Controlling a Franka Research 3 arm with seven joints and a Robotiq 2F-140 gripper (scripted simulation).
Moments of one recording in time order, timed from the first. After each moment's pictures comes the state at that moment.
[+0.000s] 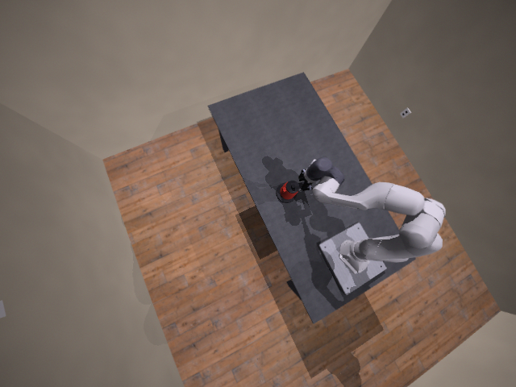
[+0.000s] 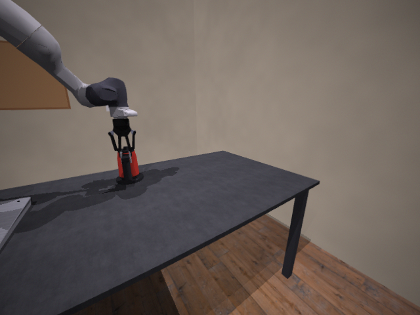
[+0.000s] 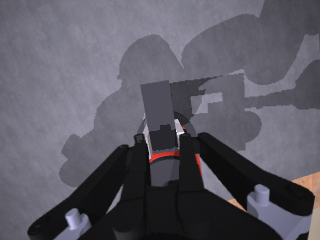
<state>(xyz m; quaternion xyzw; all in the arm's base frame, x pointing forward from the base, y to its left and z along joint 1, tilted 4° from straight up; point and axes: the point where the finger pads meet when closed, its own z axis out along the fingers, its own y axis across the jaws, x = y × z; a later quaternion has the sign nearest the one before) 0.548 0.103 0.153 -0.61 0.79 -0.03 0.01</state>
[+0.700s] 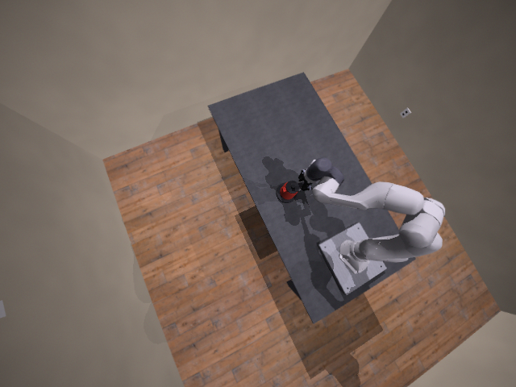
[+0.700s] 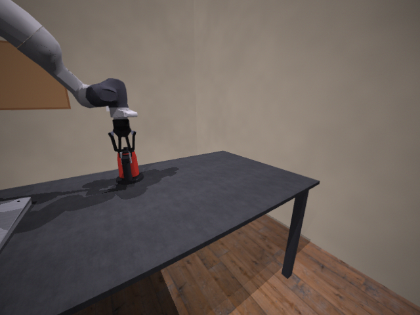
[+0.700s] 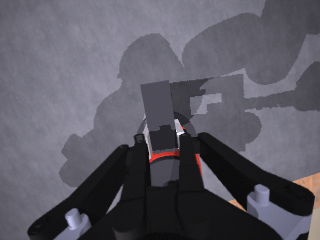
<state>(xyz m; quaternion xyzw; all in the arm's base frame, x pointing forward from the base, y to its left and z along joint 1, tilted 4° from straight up) 0.548 0.103 0.150 -0.61 0.79 -0.03 0.01</state>
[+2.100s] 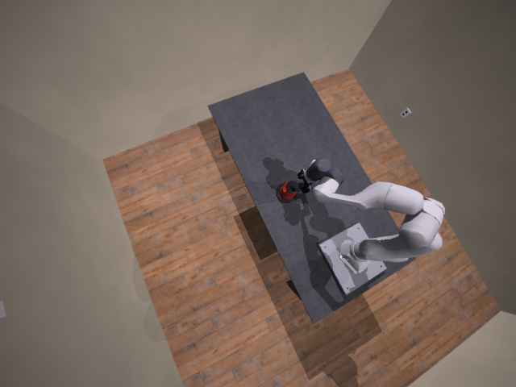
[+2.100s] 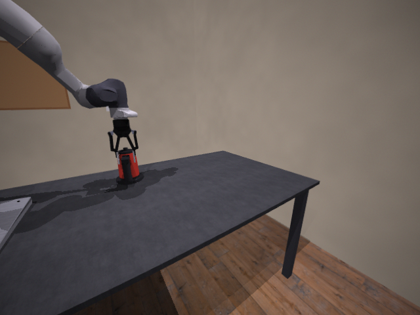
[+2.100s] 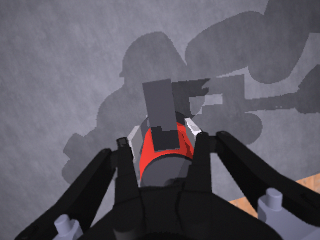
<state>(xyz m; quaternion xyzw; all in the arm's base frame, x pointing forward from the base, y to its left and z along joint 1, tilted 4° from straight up) 0.550 0.103 0.149 -0.61 0.79 -0.04 0.01</state>
